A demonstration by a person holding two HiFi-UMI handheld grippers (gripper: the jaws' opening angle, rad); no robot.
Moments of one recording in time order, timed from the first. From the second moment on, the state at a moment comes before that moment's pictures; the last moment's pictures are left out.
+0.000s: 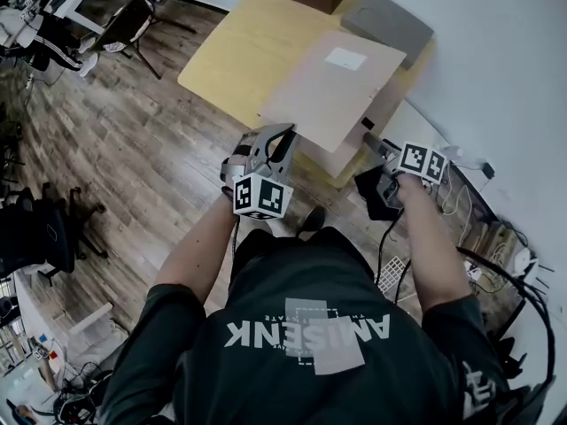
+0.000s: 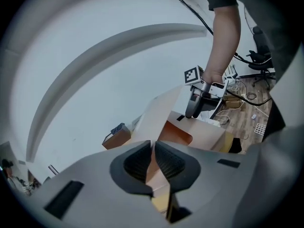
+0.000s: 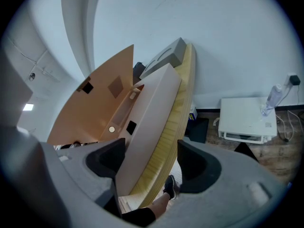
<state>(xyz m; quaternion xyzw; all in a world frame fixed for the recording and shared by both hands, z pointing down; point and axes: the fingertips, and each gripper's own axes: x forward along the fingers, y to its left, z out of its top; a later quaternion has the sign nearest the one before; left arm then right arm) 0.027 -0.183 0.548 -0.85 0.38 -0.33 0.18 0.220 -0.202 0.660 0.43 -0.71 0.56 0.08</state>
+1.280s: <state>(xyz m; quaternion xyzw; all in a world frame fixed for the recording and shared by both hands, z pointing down) -0.144 -0.245 0.542 -0.82 0.51 -0.20 -0.12 0.227 -0.186 0.656 0.49 -0.65 0.58 0.07</state>
